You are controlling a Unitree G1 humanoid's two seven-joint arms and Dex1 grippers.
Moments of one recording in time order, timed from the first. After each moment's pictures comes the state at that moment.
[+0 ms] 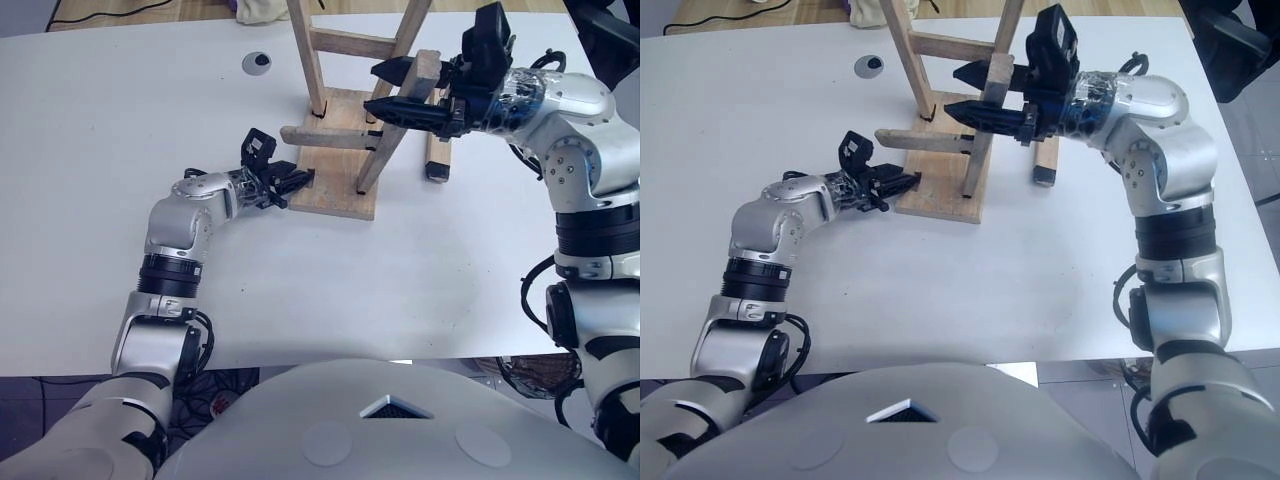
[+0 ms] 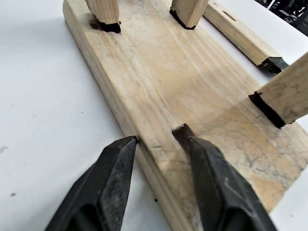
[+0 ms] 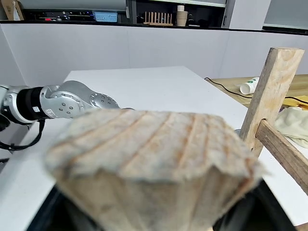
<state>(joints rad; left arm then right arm) -0.31 0.34 -0.13 0.18 -0.33 0.69 -0.66 -0.55 -0.53 0.15 0.09 0.58 0.44 1.08</state>
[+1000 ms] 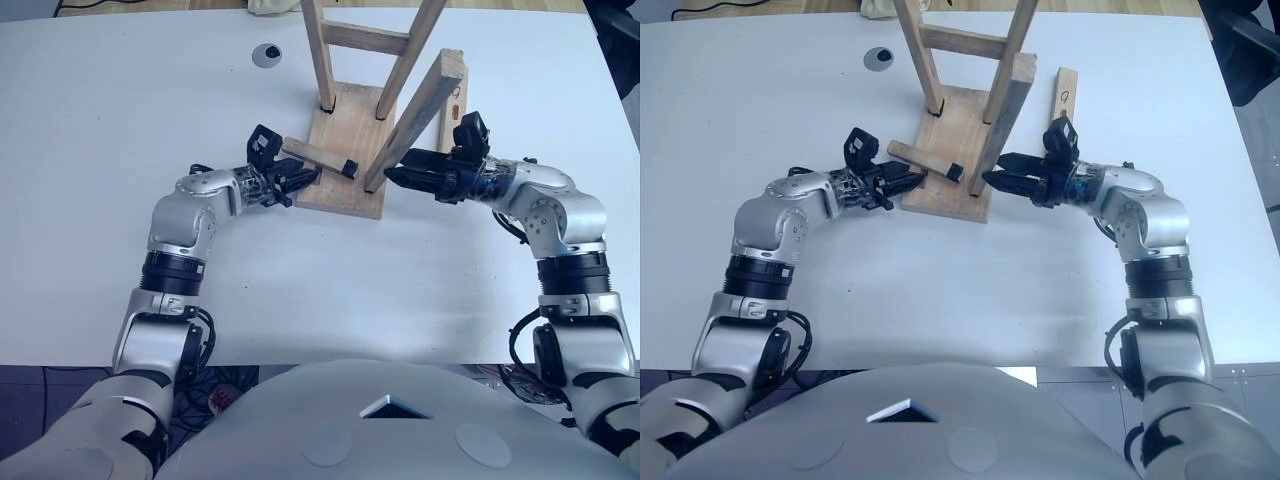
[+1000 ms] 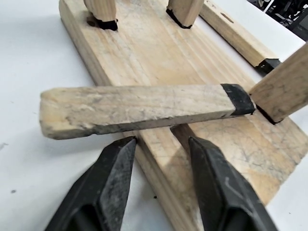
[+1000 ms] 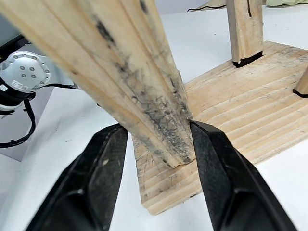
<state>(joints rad) -0.34 0.34 -0.15 0.19 -0.33 0.69 -0.67 -0.33 -0.47 0.08 0.20 0.49 0.53 1.05</state>
